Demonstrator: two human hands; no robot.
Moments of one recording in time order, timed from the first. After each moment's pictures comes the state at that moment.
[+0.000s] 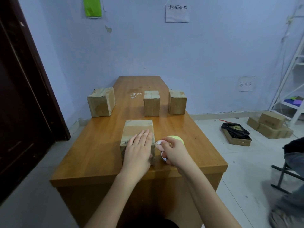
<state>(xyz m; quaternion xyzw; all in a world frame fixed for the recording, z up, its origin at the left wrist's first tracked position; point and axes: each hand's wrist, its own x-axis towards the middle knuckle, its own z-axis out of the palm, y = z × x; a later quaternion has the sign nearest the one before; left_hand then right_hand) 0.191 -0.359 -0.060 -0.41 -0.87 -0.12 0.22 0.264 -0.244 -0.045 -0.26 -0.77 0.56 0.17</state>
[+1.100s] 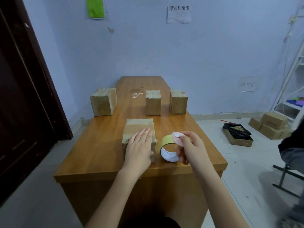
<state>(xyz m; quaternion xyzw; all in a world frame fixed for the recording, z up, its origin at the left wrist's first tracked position) 0.190 -0.359 -0.060 -0.41 -0.88 -0.14 0.21 0.315 -0.243 -0.019 -0.23 -0.69 0.63 0.27</state>
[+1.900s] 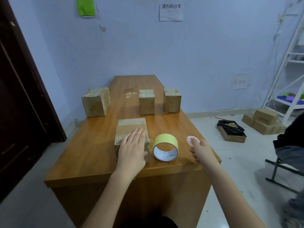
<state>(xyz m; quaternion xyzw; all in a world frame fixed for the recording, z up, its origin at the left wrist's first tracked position) 0.194 -0.359 -0.058 -0.40 -0.88 -0.12 0.22 0.309 -0.167 -0.064 -0.38 -0.69 0.56 0.25</state>
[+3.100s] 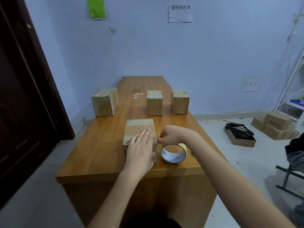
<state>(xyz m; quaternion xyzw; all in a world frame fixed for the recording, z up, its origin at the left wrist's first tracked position) 0.195 -0.361 -0.056 -0.41 -0.88 -0.12 0.21 0.217 -0.203 0.001 -0.10 -0.98 0.13 -0.07</state>
